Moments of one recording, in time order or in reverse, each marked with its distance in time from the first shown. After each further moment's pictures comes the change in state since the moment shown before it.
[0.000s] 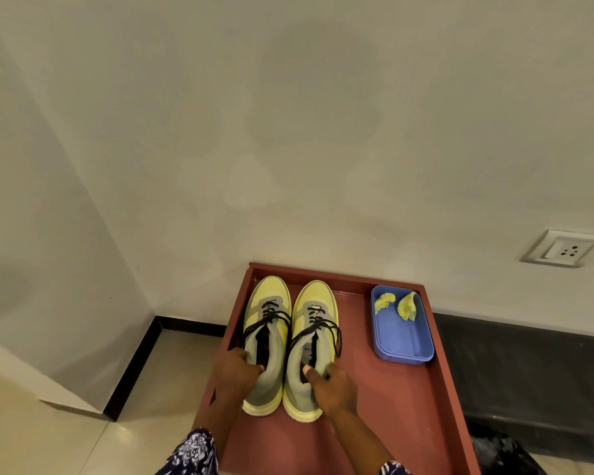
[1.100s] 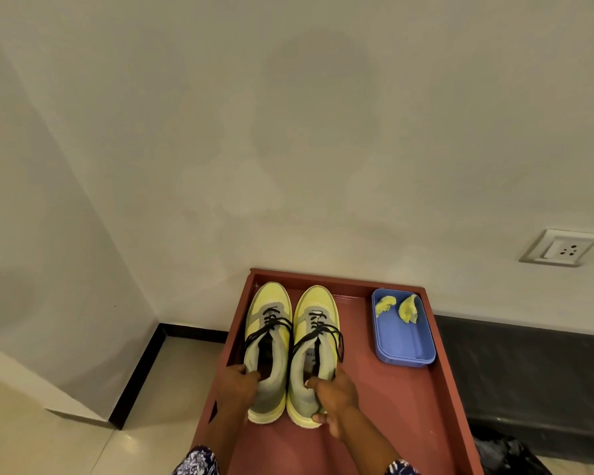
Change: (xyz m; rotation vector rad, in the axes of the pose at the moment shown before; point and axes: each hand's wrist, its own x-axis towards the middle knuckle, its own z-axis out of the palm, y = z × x) left_hand -0.004 -0.013 0.011 -0.241 0.044 -0.122; right_hand 0.008 0.003 0.006 0.362 -0.092 0.276
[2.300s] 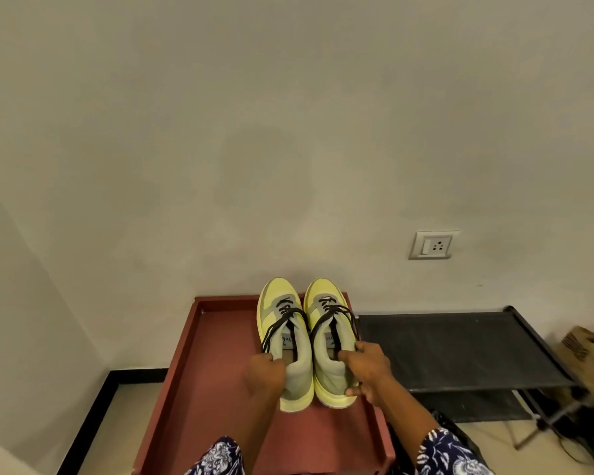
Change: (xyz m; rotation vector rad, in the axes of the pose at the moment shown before) left_hand -0.143 0.095 0.080 0.020 -0.126 0.191; right_hand -0.076 -0.031 -0.191 0.020 0.125 -0.214
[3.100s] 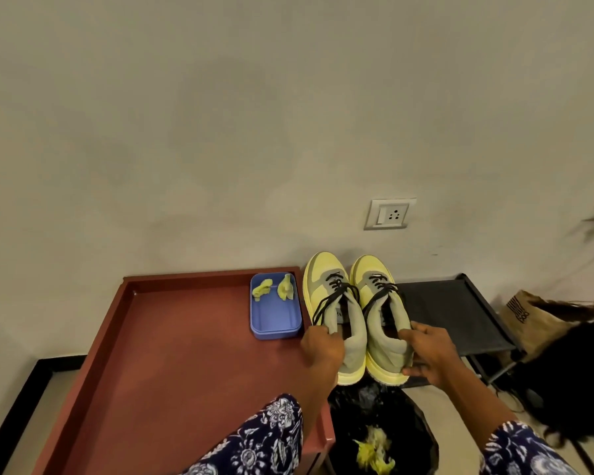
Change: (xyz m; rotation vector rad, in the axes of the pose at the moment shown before) left_hand -0.040 0.064 0.182 0.089 -0.215 0.084; right_hand 0.066 0.045 -0.182 0.130 0.254 0.134
